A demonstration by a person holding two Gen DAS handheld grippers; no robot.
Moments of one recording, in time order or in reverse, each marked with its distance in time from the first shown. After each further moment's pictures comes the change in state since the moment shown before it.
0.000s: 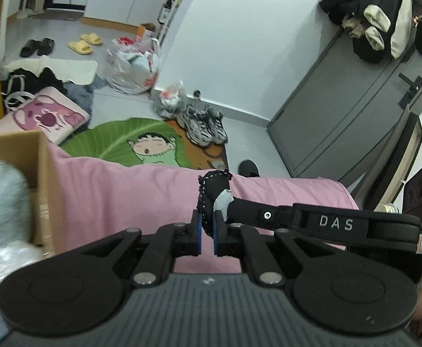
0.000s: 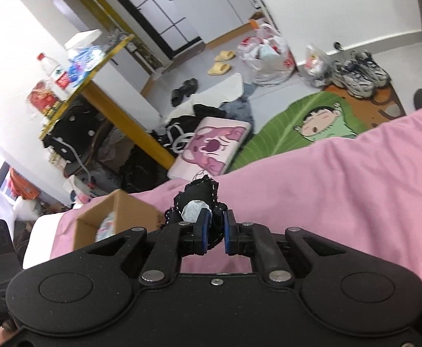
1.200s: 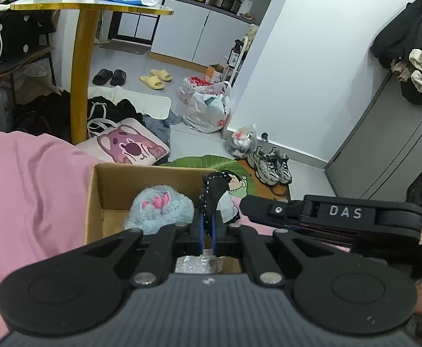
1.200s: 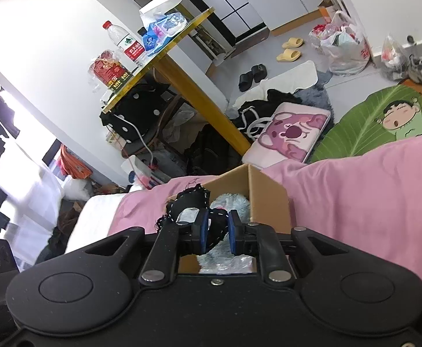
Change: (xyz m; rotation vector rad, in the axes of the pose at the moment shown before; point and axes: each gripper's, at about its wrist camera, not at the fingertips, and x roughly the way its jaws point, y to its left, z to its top) left arm -0.106 0.086 0.000 -0.058 -0.154 0.225; right arm 0.041 0.105 -0.023 -0.067 0.035 0.198
